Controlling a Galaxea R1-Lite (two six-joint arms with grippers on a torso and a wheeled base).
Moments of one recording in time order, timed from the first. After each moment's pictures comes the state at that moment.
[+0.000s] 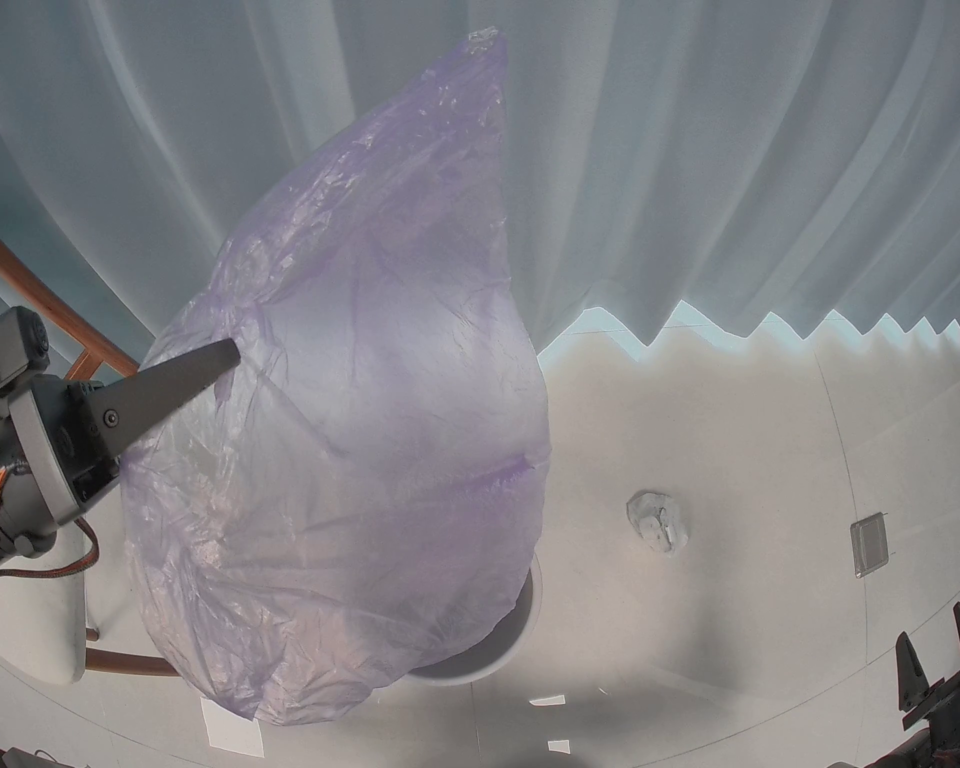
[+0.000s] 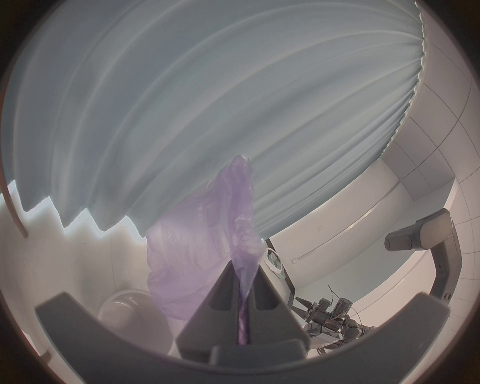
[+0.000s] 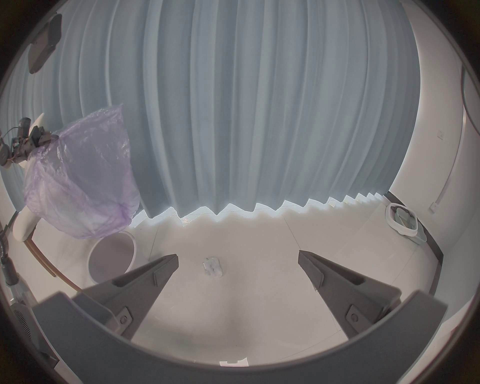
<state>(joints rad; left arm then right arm) -0.41 1.12 -0.55 -0.75 -0.55 -0.57 -0.04 0.07 -0.02 0.00 -0.03 0.00</state>
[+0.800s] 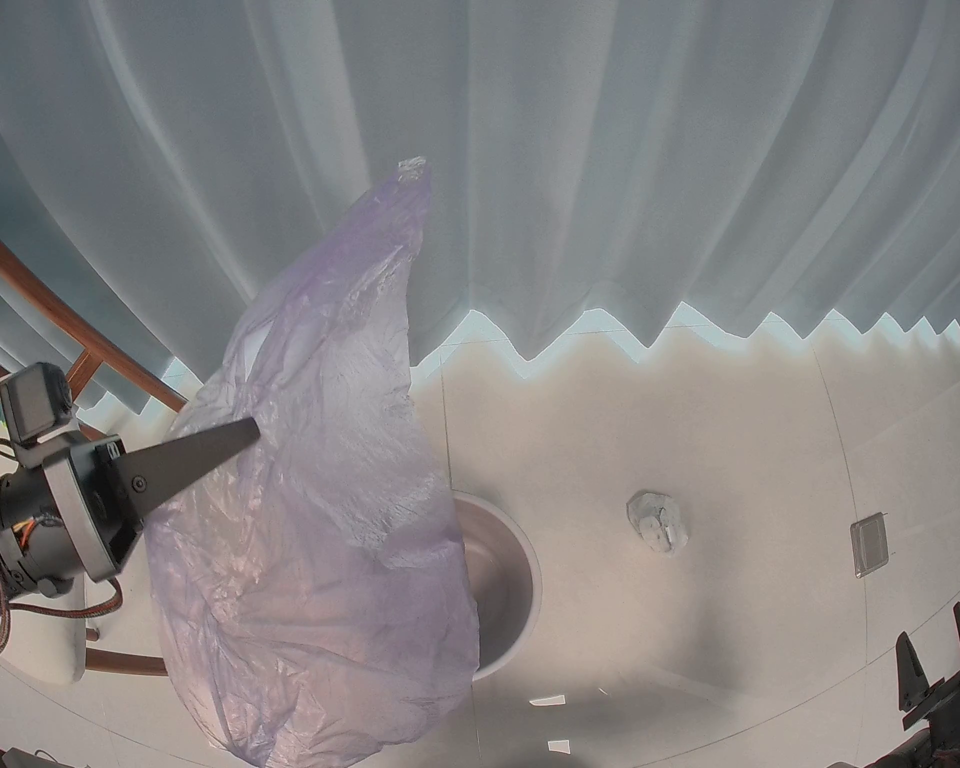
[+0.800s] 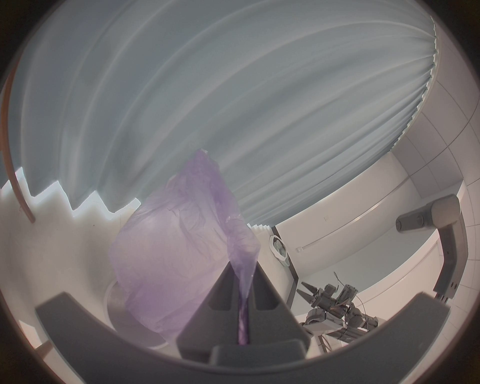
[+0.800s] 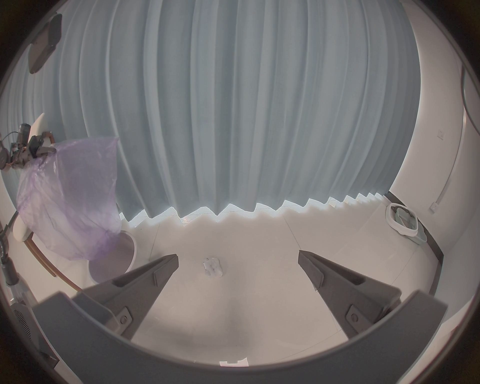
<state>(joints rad) -0.41 1.11 -0.49 -0.68 -0.55 -0.53 -0.04 0.07 -0.02 0.00 -0.03 0.00</state>
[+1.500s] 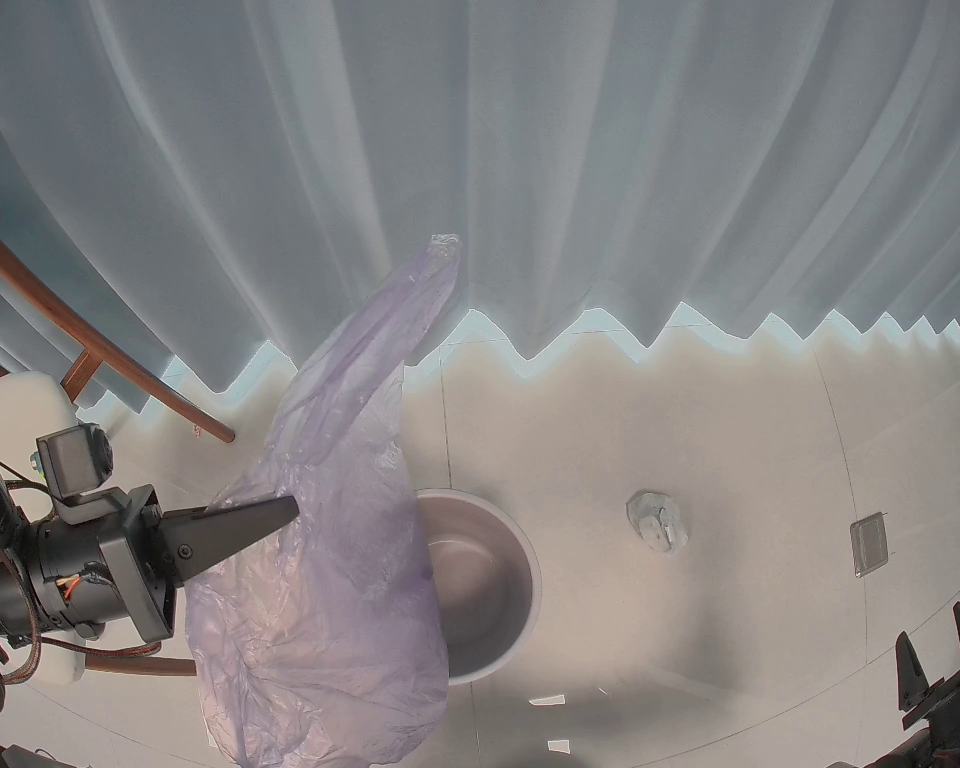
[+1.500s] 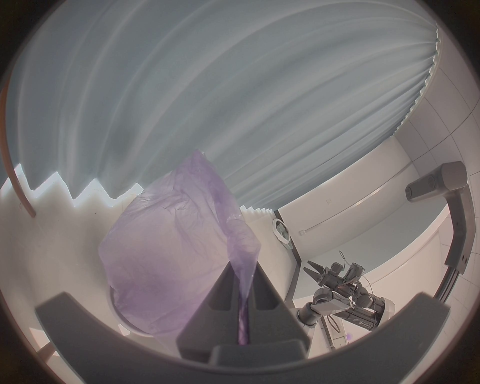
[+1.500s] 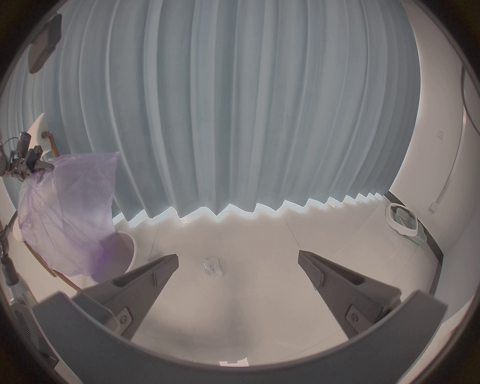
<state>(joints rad) -0.45 1.15 -0.41 -0.69 -0.55 -0.44 -0.04 0.07 -0.02 0.00 -0.03 0.00</state>
